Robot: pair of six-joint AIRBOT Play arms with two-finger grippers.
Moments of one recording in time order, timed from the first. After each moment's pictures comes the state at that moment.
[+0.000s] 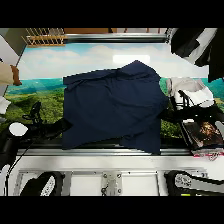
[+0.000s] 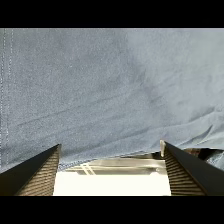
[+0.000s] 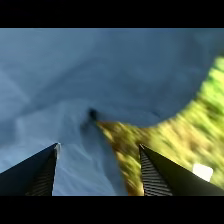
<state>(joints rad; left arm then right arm) 0.16 -0.79 0.54 1.05 -1.08 -1.59 -0.36 -1.43 0.87 -0.82 1.14 0.96</state>
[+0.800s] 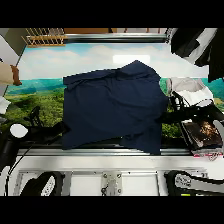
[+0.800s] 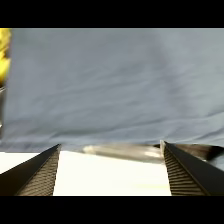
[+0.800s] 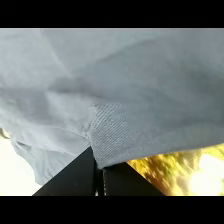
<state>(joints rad) 0.17 -0.77 0.52 1.13 -1.15 -1.74 -0.33 -1.42 0.87 -0.83 1.26 0.89</state>
